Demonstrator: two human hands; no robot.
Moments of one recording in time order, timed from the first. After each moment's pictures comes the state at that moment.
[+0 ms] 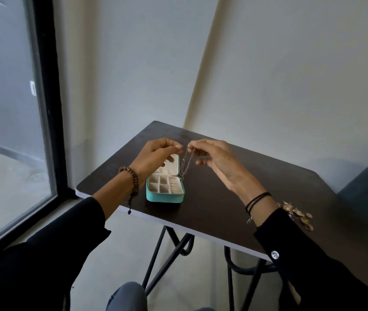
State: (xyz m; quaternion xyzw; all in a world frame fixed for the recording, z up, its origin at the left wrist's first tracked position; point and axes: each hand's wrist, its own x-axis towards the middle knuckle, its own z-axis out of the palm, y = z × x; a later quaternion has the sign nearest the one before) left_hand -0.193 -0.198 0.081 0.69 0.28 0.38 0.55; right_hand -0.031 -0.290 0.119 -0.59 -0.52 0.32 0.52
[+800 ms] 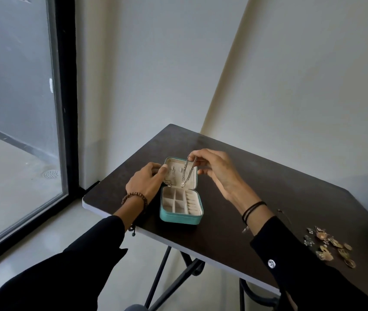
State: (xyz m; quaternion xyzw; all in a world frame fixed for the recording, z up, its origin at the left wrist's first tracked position) left_hand -0.185 -0.129 -0.008 0.68 0.54 0.35 0.35; right_hand -0.028 -0.210 0.081 -0.60 -0.49 0.34 0.53
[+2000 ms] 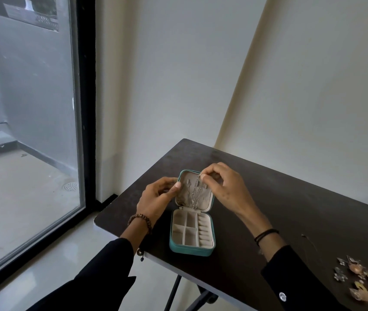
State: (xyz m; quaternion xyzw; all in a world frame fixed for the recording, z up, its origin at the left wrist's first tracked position) left_hand -0.193 -0.119 -0.016 0.63 0.36 0.46 0.51; right_hand -0.012 -0.191 0.068 -0.63 -0.66 0.07 0.41
